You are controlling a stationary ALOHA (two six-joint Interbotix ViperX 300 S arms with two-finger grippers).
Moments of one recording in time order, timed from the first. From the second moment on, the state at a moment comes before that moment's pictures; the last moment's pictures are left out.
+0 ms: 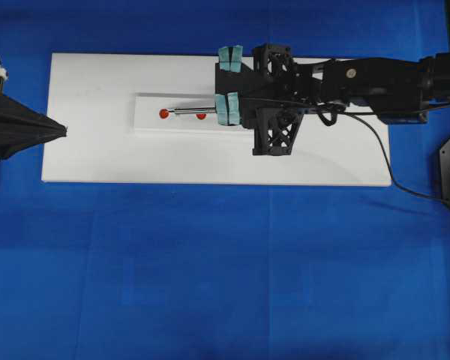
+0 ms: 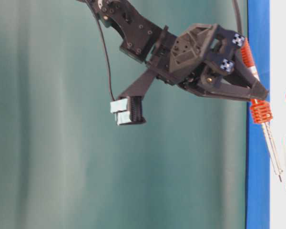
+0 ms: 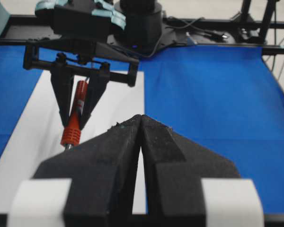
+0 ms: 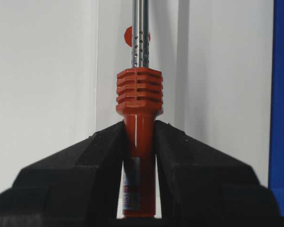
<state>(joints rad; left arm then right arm) -0.02 -0.99 1.23 0.00 -0.26 -0.02 -0.18 0.09 0.47 -0.12 0.38 0.03</state>
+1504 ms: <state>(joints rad) -0.02 -0.99 1.23 0.00 -0.25 -0.02 -0.18 0.12 0.47 -0.12 0.37 0.03</state>
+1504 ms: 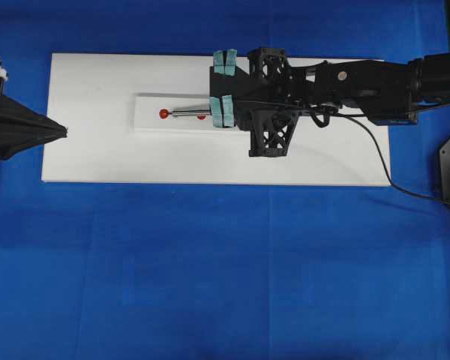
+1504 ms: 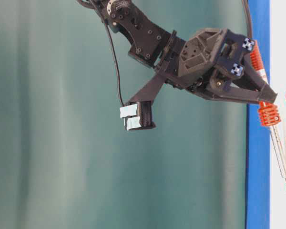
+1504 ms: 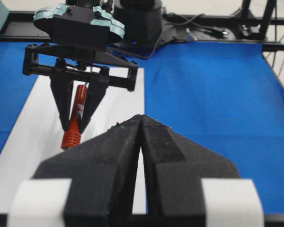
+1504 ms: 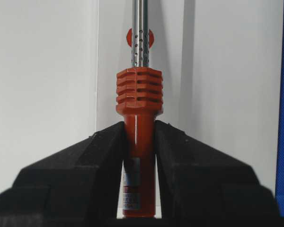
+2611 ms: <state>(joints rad) -0.02 -1.01 1.23 0.00 -0.25 -0.02 -0.18 0.01 0.42 -0.12 0.48 0.03</state>
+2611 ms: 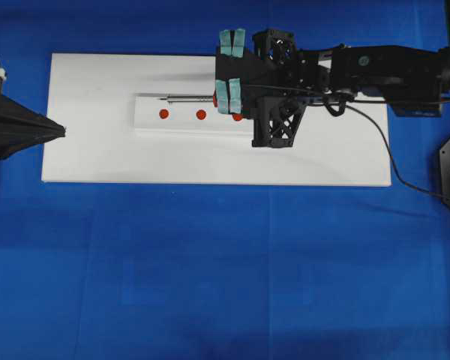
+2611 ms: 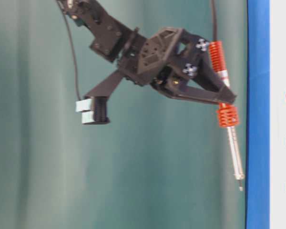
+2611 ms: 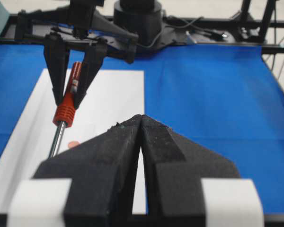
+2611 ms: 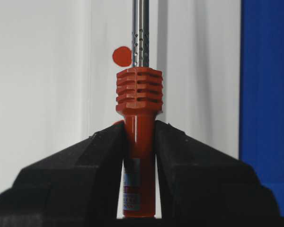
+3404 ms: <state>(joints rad) -0.02 -1.01 1.23 0.00 -0.25 -0.02 -0.18 -0.06 0.49 -0.12 0.49 0.03</state>
